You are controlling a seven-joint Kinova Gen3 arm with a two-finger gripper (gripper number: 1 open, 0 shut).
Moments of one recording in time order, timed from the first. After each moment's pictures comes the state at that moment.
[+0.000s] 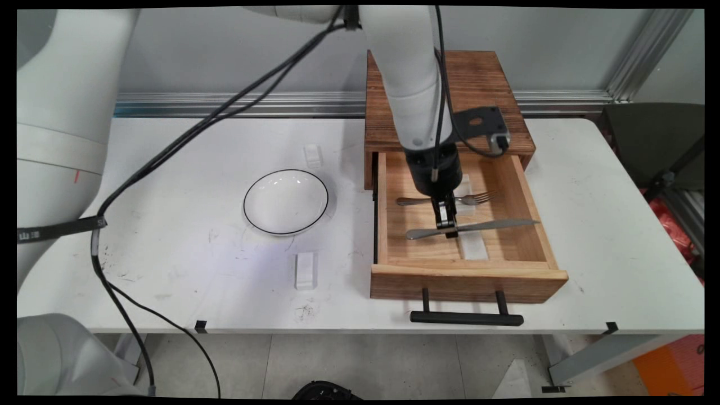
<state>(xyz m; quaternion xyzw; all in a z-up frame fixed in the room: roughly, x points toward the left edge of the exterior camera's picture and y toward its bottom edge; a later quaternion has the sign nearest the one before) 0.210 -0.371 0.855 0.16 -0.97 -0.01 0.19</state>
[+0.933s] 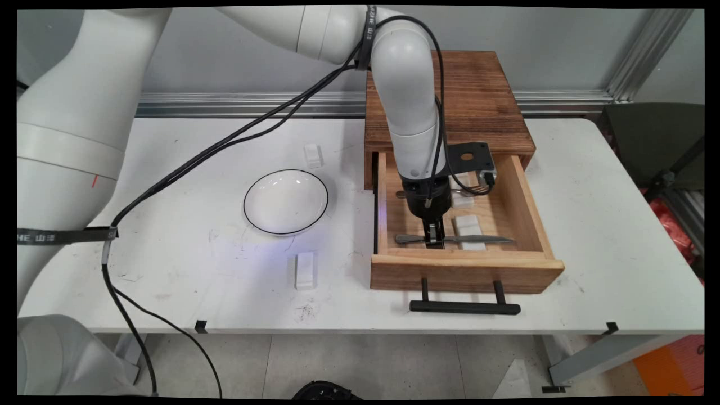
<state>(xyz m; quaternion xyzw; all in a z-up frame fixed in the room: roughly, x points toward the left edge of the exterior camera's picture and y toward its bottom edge) 0.205 -0.377 0.796 0.16 -0.98 -0.01 0.15</state>
